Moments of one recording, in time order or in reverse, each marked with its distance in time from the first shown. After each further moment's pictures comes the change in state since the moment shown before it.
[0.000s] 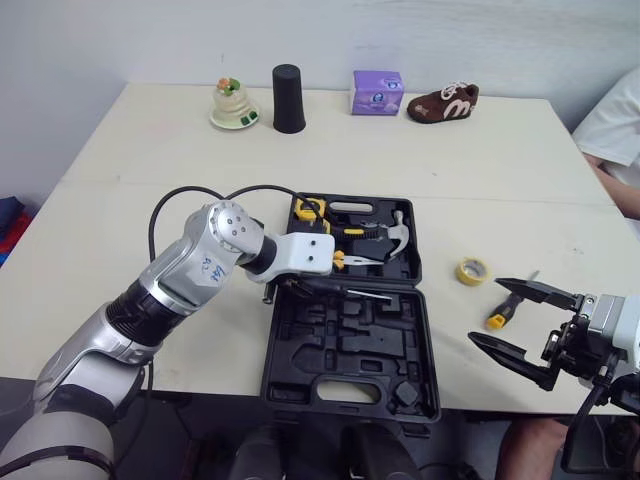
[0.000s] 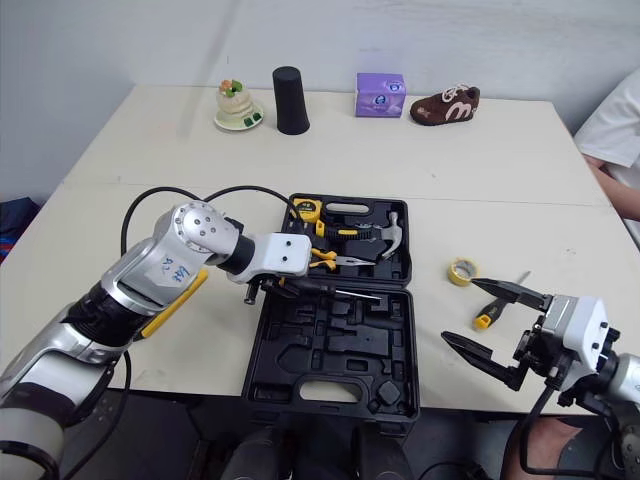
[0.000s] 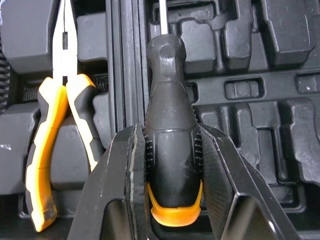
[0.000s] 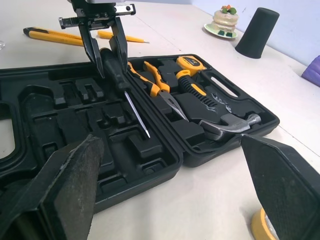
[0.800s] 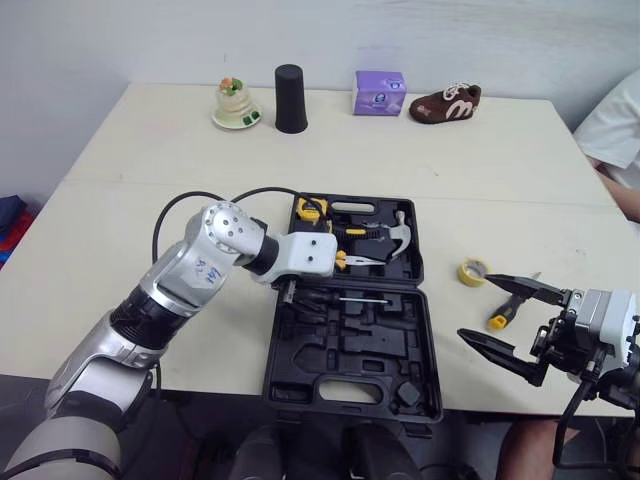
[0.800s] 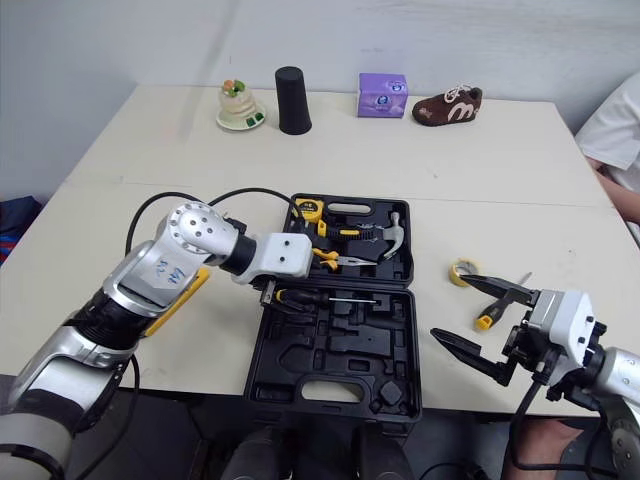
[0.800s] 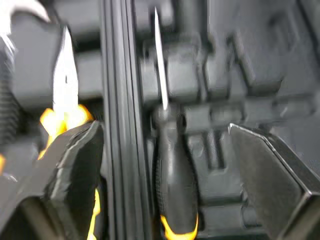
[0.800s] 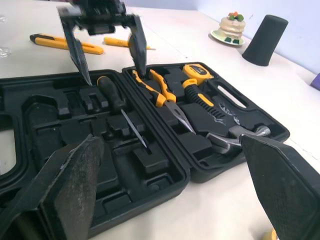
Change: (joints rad) left arm 0.089 -0.082 0.187 -0.018 -0.159 -0.147 -0.052; right arm -0.043 -0.003 0.035 -0.032 -0.005 0.039 -0.028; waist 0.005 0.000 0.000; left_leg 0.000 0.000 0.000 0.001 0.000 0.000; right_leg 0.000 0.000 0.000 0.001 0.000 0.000
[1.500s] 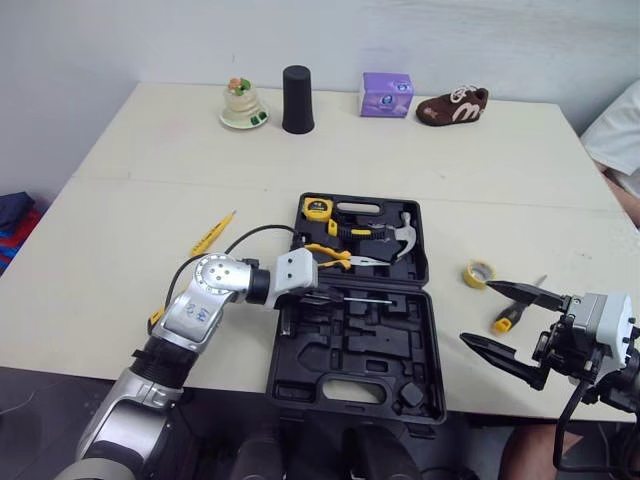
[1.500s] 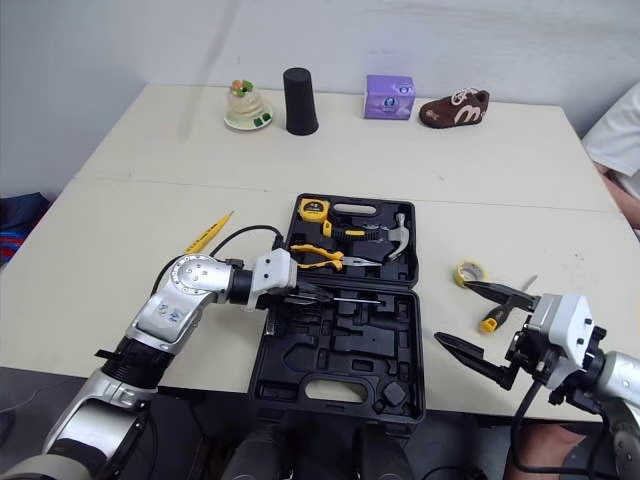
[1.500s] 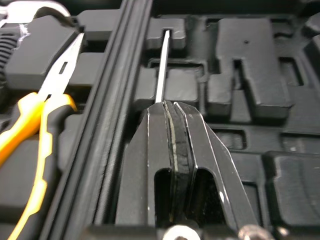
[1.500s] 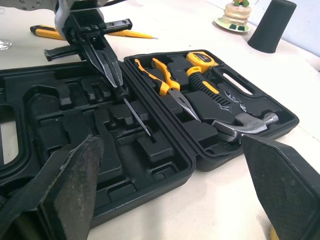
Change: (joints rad) left arm 0.249 -0.132 0.084 0.233 0.004 -0.308 0.178; right arm 0.033 0.000 -0.003 0.024 -0.013 0.002 0.011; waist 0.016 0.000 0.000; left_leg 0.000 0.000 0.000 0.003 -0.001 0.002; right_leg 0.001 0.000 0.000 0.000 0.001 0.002
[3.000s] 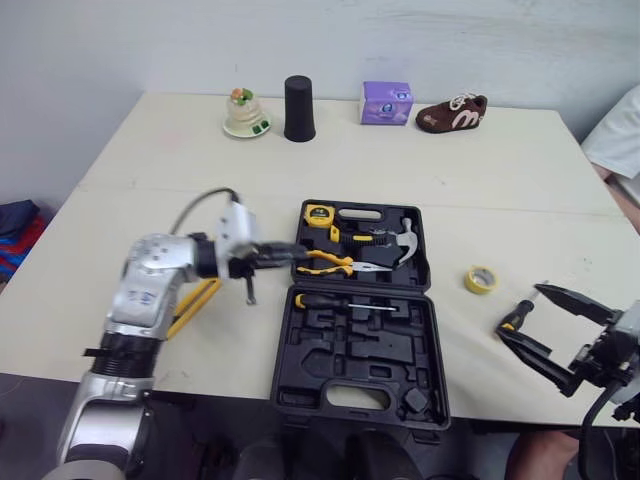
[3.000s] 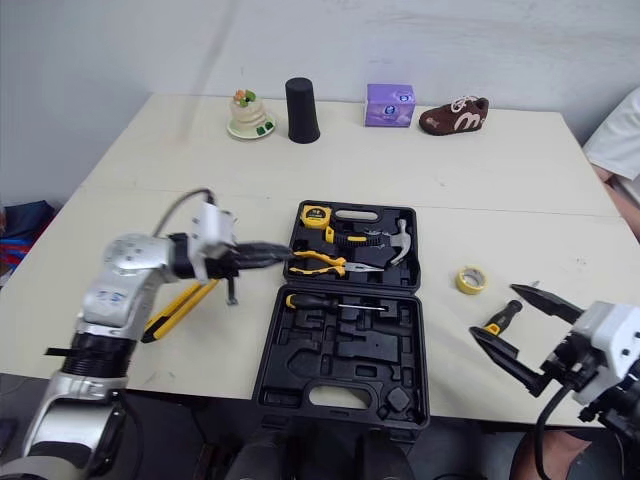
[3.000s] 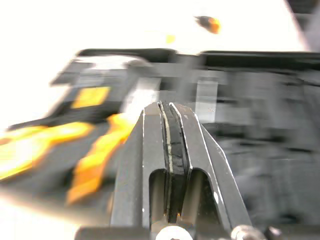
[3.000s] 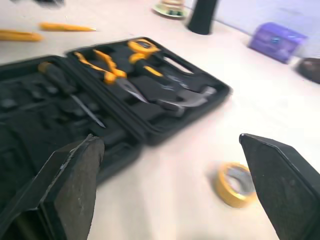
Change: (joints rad) left arm 0.018 0.103 0.362 0.031 -0.243 0.024 -0.030; right arm 0.177 0.070 -0.215 0.005 0.011 0.006 -0.109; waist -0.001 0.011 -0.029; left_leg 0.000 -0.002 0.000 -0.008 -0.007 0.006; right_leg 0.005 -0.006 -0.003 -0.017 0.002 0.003
